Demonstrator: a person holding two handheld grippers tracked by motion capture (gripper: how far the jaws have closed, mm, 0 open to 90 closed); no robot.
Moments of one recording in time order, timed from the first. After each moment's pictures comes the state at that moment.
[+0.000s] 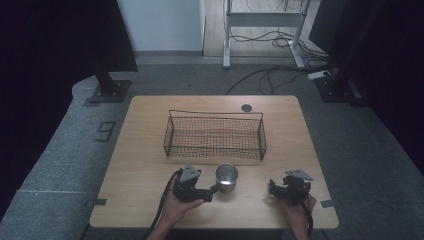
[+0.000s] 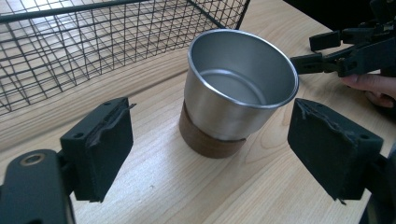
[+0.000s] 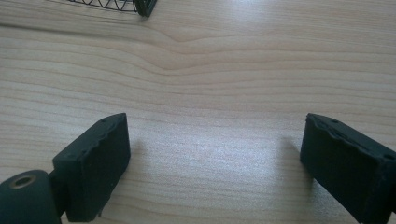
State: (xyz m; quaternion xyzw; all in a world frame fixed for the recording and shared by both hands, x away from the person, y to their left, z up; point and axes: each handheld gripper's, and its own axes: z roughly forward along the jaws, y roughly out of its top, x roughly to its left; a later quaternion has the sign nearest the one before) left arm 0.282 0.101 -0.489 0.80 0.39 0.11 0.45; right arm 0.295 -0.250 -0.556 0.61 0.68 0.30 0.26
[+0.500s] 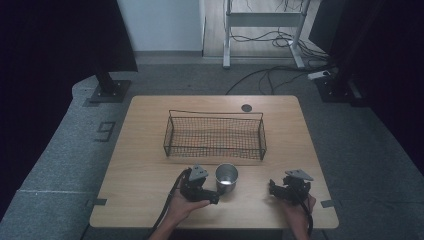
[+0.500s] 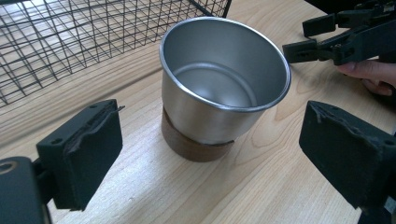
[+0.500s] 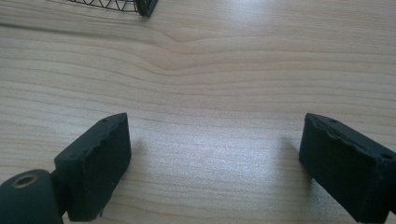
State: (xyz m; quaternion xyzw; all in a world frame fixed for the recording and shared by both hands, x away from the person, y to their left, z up) left arm 0.288 0.083 -0.495 0.82 0.37 0.09 0.43; right arm 0.294 -0.250 -0.555 0.61 0.69 0.30 0.26
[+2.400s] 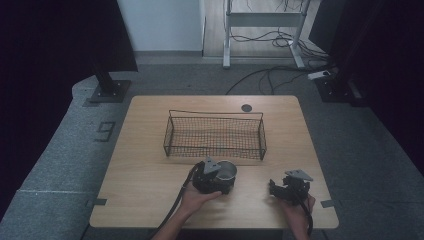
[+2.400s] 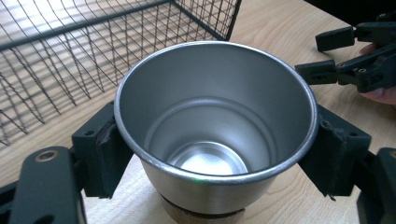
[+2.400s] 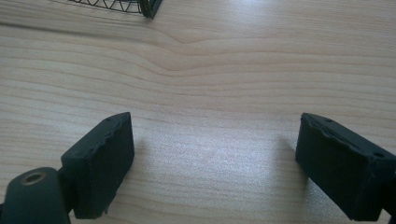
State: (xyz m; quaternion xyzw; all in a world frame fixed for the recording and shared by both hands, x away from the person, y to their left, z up) left arm 0.308 0.052 -0.493 0.82 0.36 0.12 0.43; right arm 0.294 -0.249 -0.555 0.60 0.69 0.30 0.26
